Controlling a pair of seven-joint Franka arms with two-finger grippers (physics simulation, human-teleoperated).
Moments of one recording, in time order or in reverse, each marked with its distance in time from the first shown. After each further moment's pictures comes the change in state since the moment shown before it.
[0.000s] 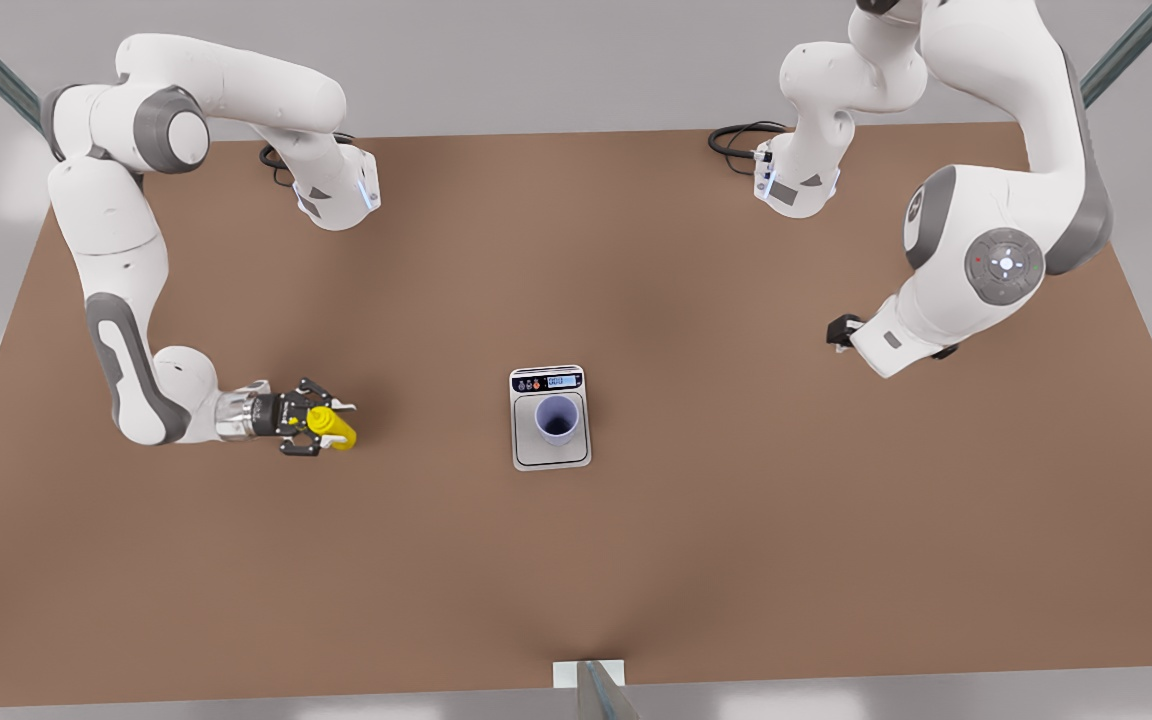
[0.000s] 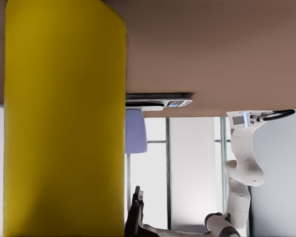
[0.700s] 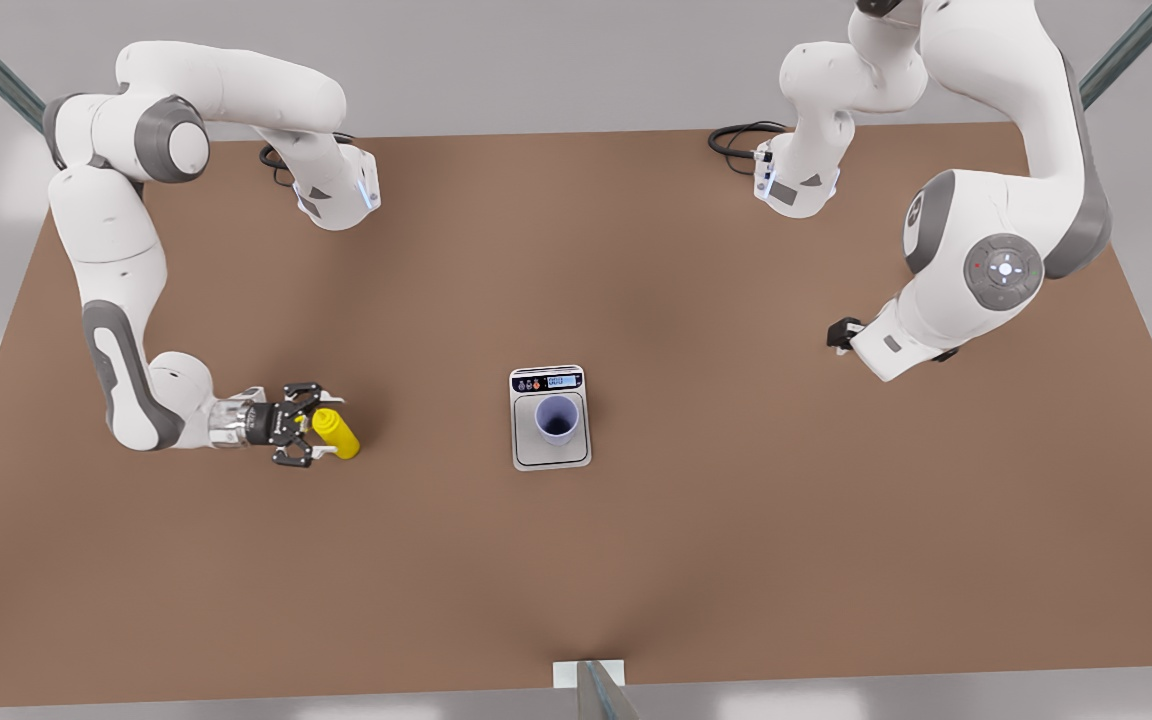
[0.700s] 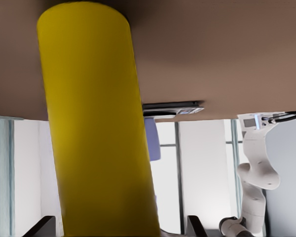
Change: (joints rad) left arm 0.001 0.008 0.003 0.000 0.003 0.002 0.000; right arm -0.002 0.033 -0.019 0.046 0.016 0.026 0.038
